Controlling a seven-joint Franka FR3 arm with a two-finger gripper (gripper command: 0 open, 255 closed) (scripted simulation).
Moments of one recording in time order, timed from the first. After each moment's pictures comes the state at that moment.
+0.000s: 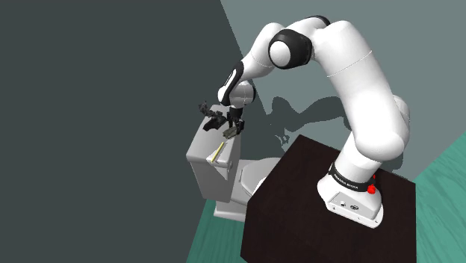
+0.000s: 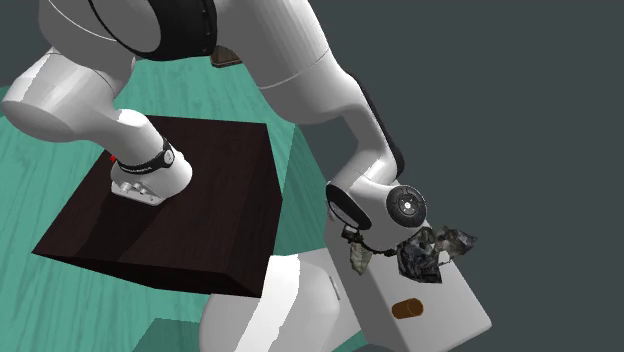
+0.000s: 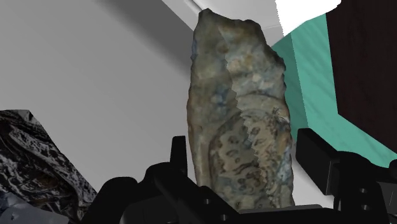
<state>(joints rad) 0.01 0.81 -0.24 -1.84 0.50 2.53 -1.85</state>
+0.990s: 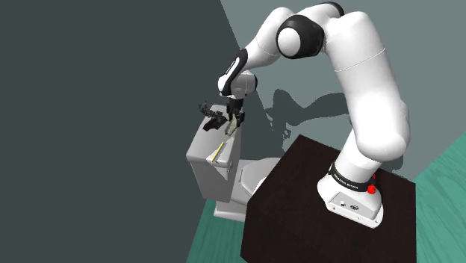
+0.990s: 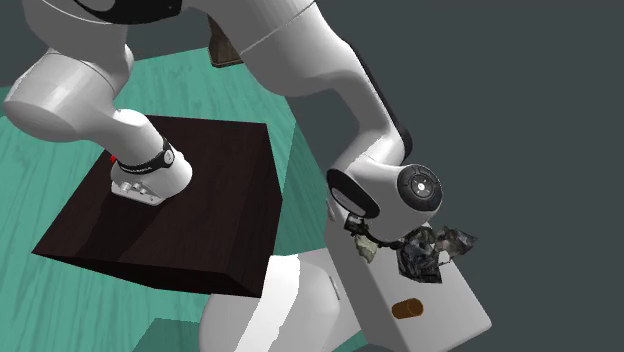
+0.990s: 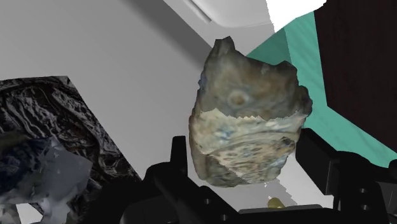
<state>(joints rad) 0.04 0.69 -0.28 -1.89 0.46 2.45 -1.82</state>
